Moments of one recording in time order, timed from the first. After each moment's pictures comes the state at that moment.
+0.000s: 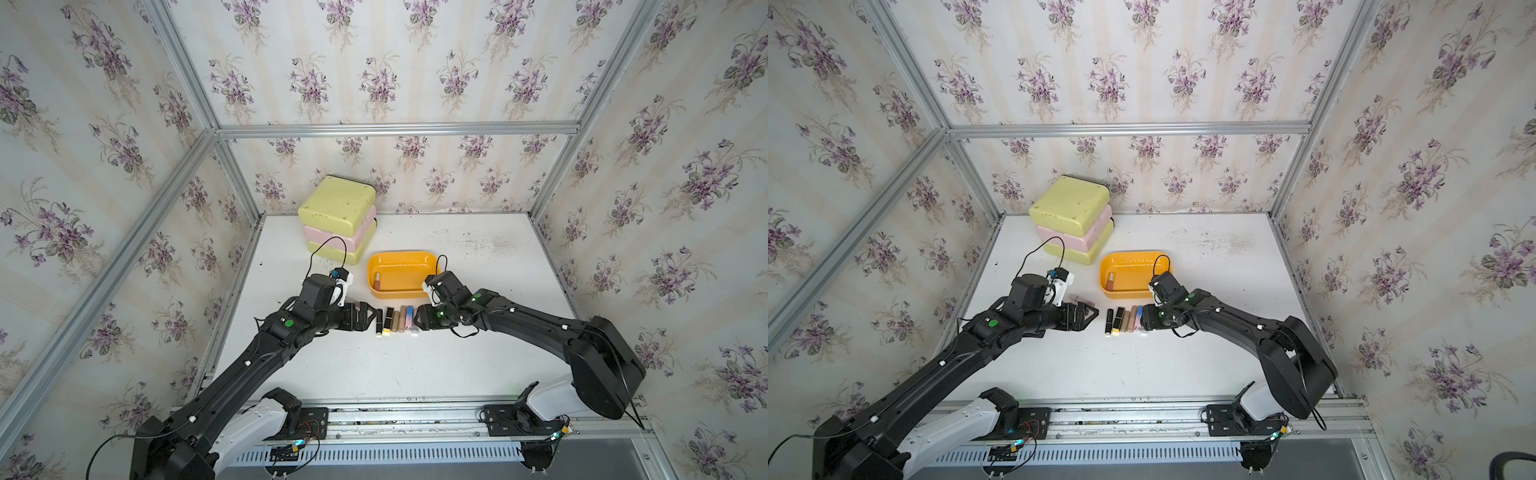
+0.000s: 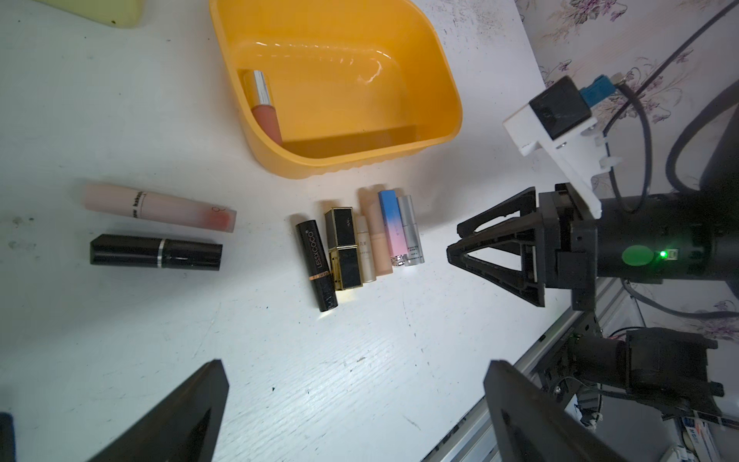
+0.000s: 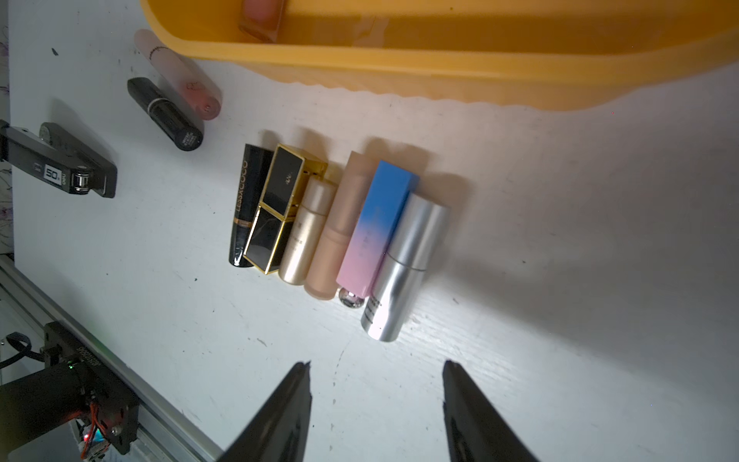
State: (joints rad) left arm -0.48 0.96 0.73 -0.54 0.27 -0.45; right arm 0.73 1.49 0.88 -0.46 -0.19 0.55
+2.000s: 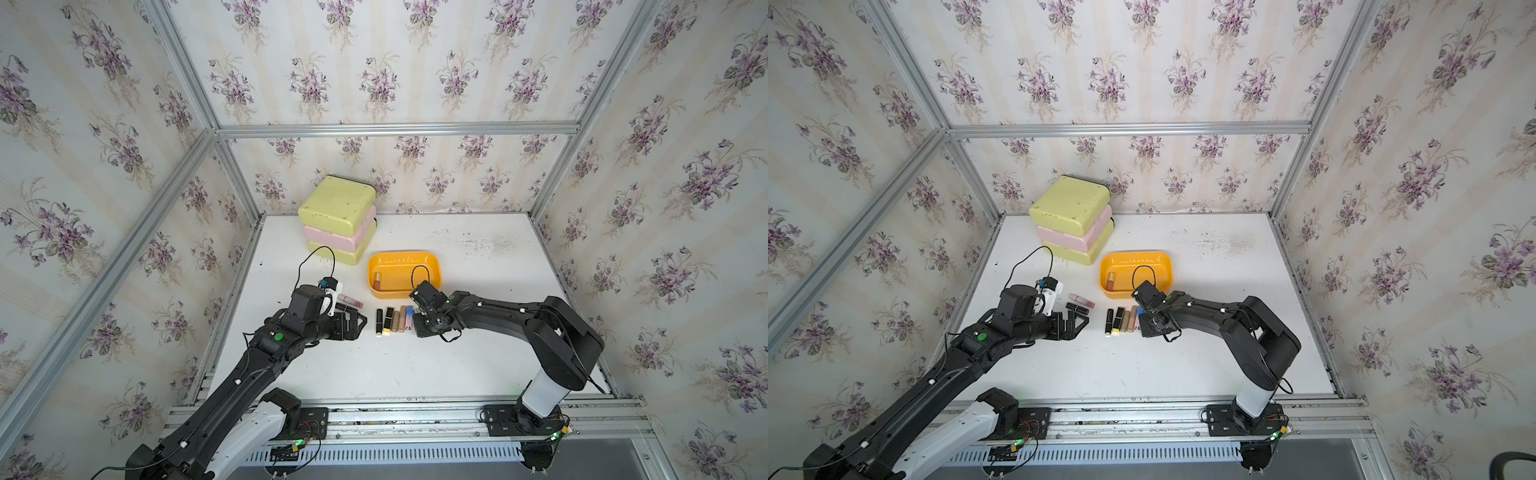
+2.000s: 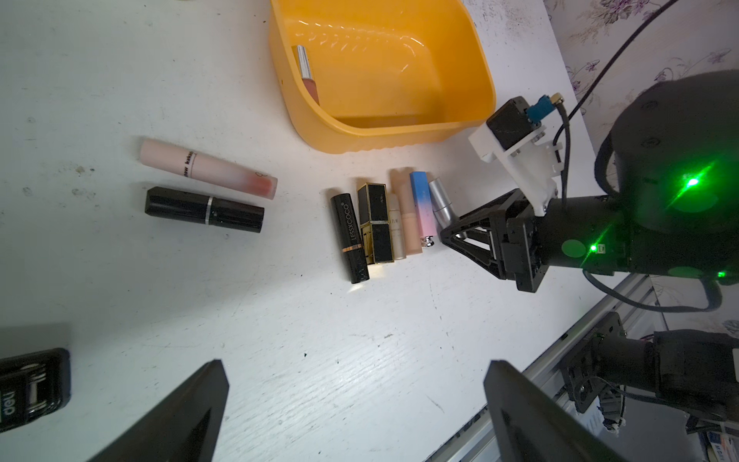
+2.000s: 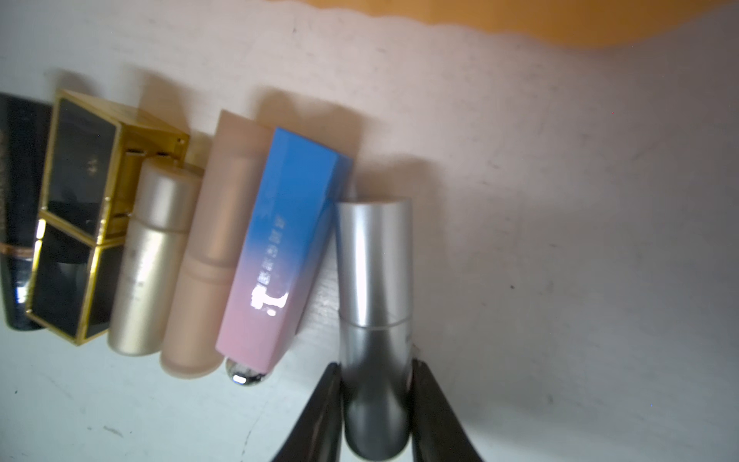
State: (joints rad) left arm -0.42 0.86 0.66 -0.59 0.28 -0.42; right arm 0.82 1.71 0.94 -0.50 0.03 0.56
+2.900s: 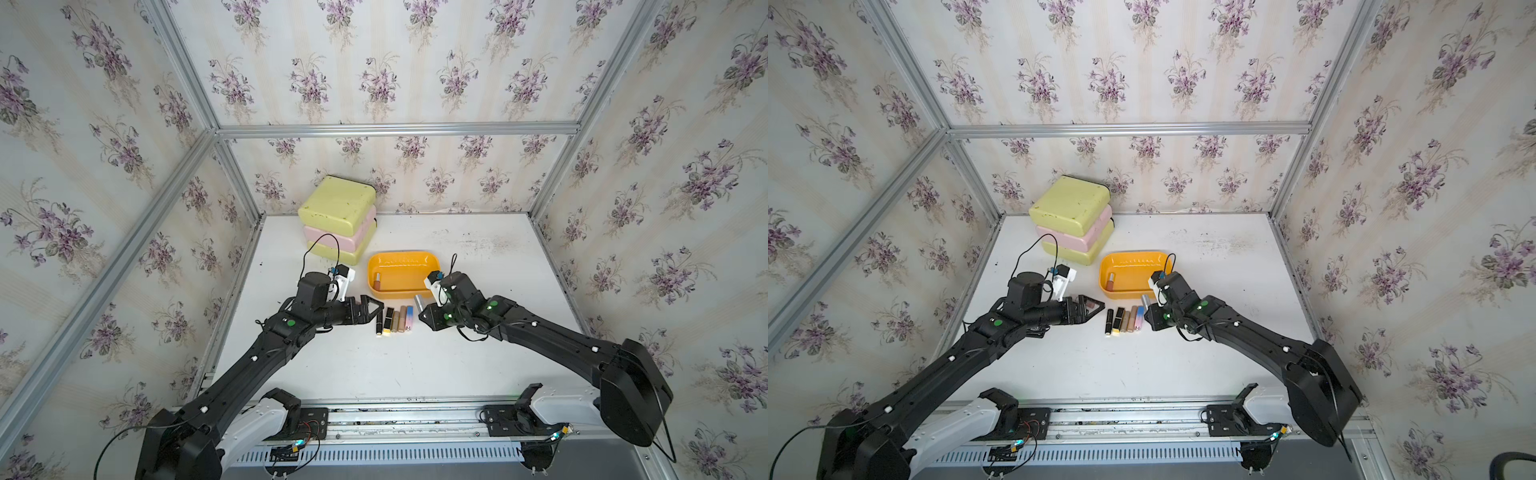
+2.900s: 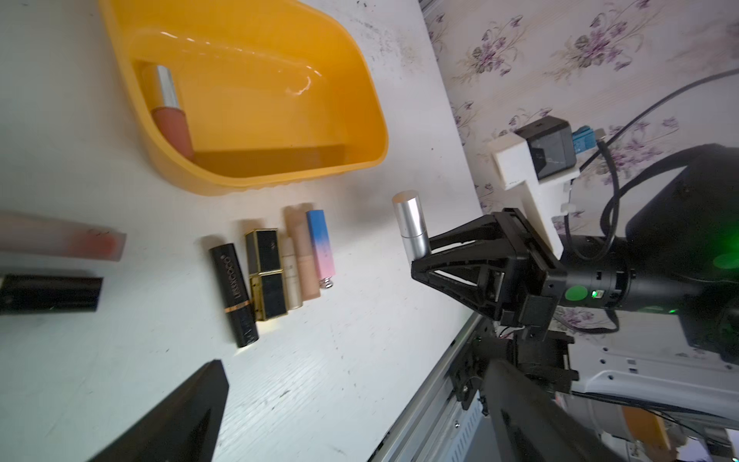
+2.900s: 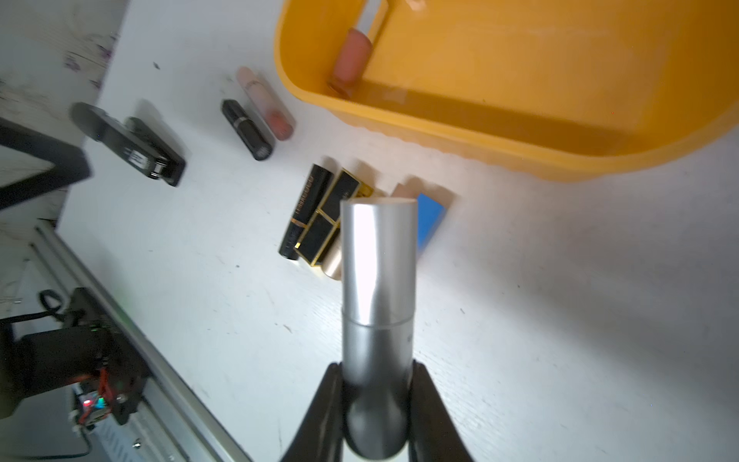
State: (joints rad) left arm -0.41 1.04 0.68 -0.23 0.57 -0.62; right arm 0.71 1.29 0.82 -0.38 -0.23 0.42
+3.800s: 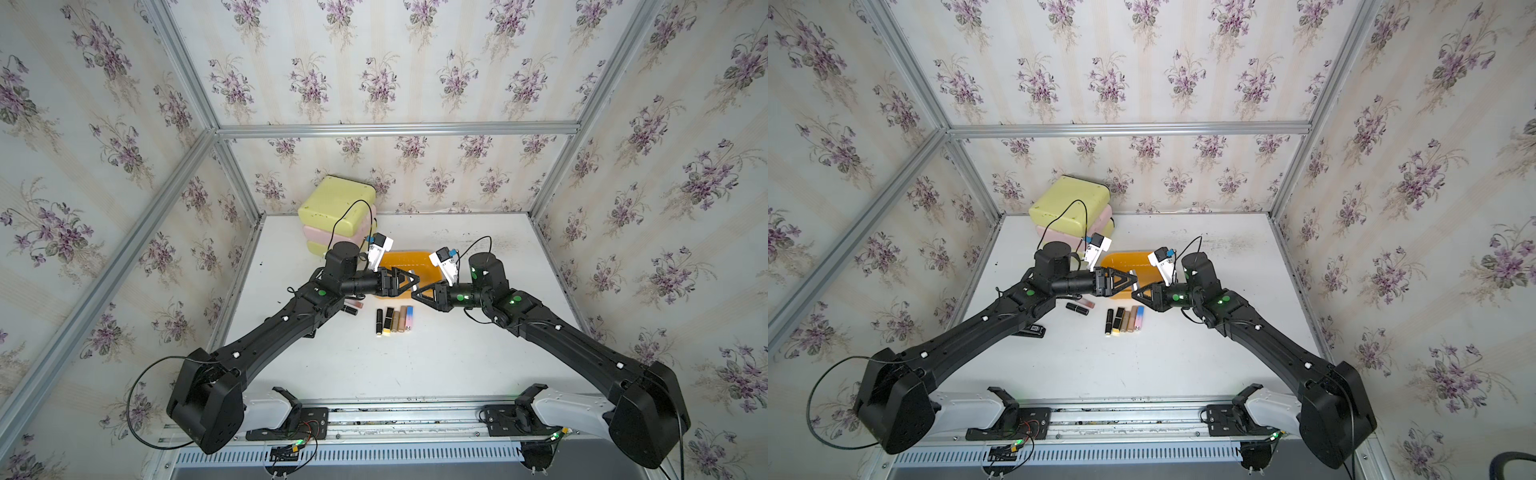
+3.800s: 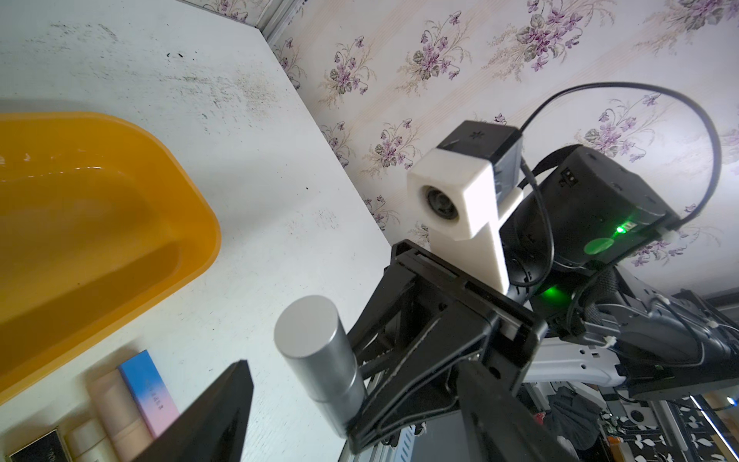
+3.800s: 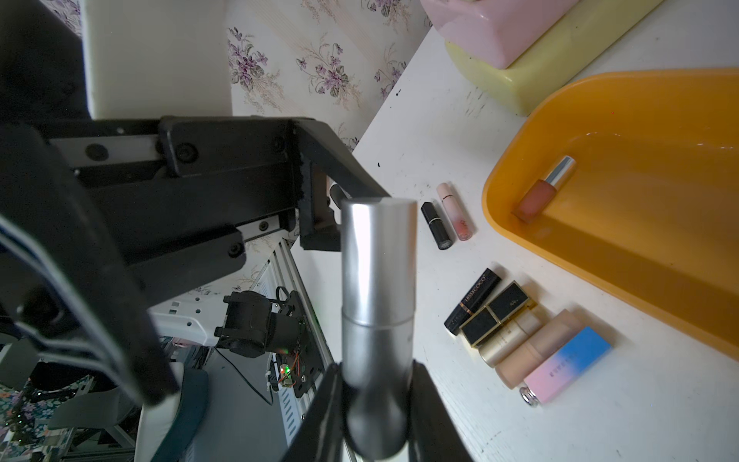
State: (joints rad) left arm -0.56 1.33 0.96 0.02 0.68 -0.67; right arm 0.58 1.21 0.83 -0.13 -0.69 0.47
